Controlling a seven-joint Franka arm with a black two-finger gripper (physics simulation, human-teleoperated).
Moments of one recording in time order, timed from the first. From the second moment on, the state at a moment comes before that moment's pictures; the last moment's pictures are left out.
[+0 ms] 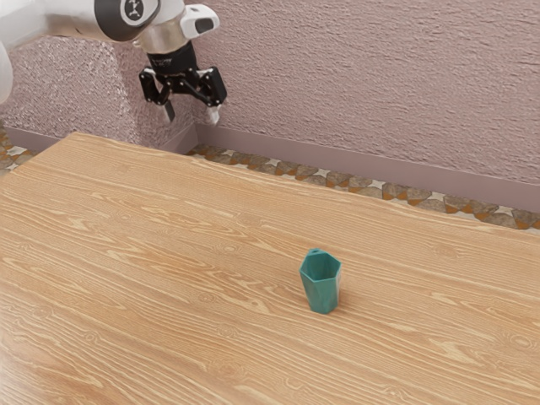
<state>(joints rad) -0.31 0.15 0.29 -1.41 -0.04 1.71 -0.21</state>
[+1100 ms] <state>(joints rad) -0.43 0.39 0.35 -1.04 -0.29 1.67 -0.72</state>
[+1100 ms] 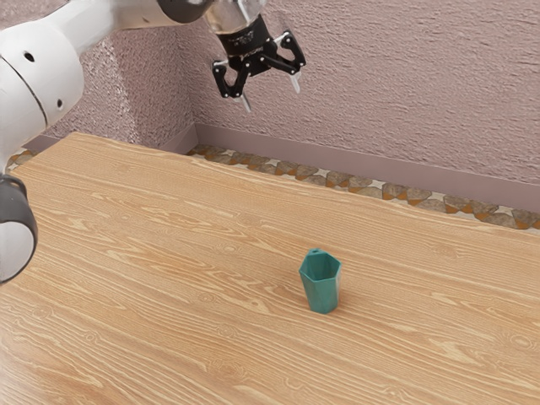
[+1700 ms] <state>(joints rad) -0.46 0.39 0.34 -1.23 -0.29 1.78 -0.80</state>
